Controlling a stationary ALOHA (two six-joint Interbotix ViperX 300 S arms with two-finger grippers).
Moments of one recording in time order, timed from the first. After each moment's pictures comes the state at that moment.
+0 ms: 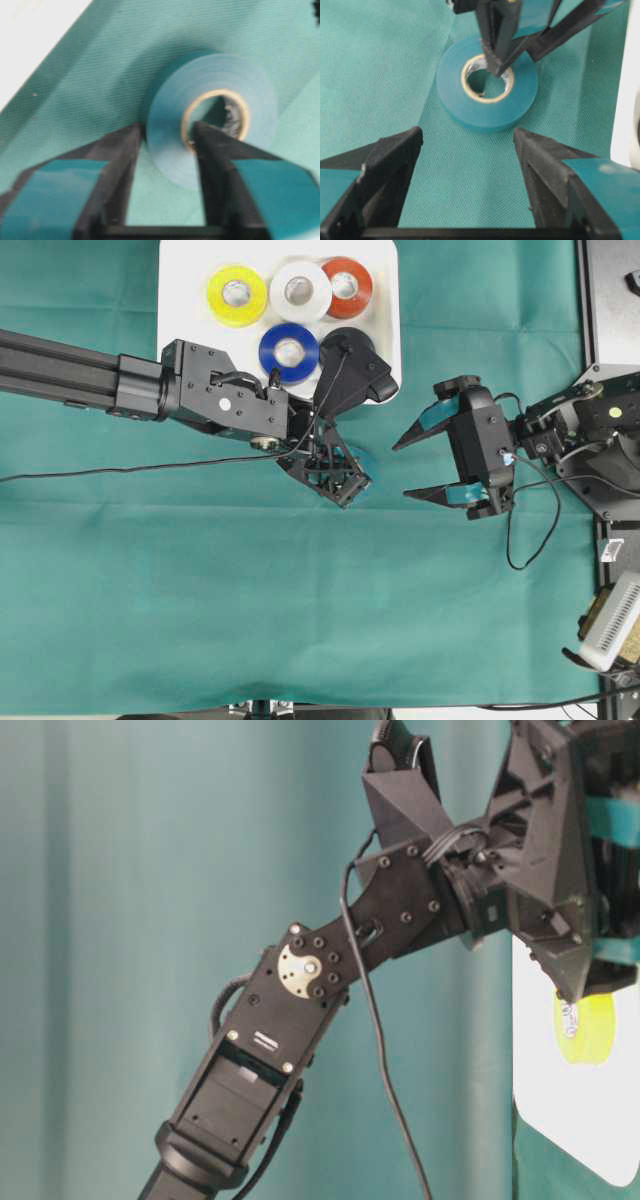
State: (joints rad) left arm -0.04 0.54 -0.07 -0.01 0.64 -0.81; right arm 0.07 -0.36 1.18 -0.68 -0.19 0.68
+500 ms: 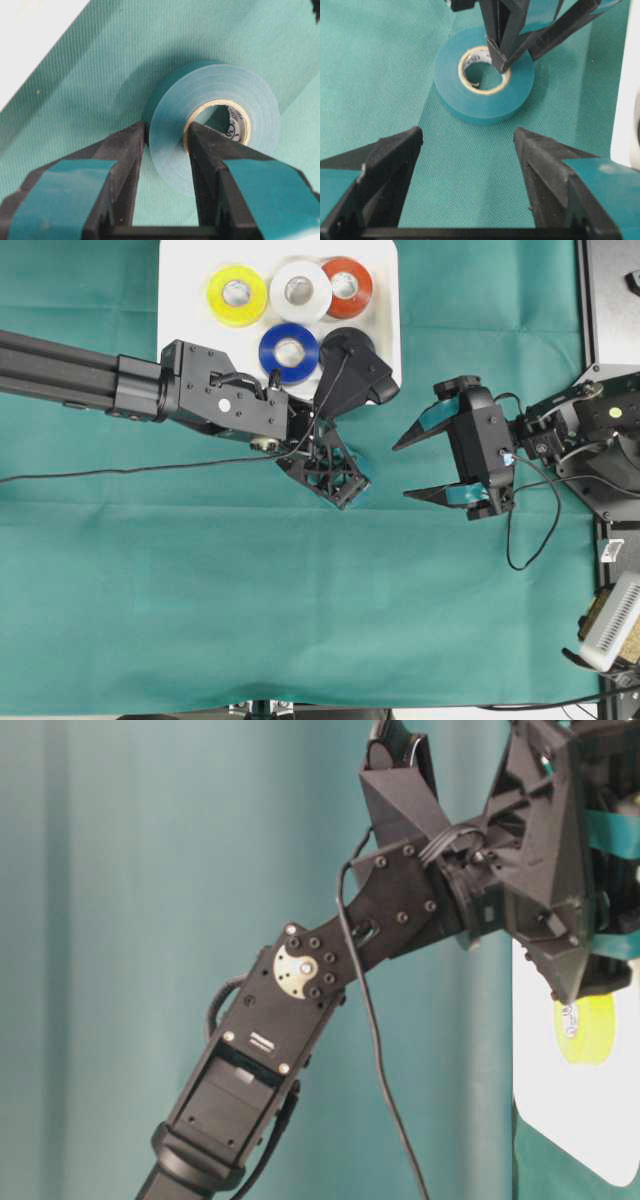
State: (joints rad) left arm -0.05 0.53 -0.06 -0.01 0.64 -0.79; right arm 0.07 -0.36 1.18 -0.68 -0.19 0.68
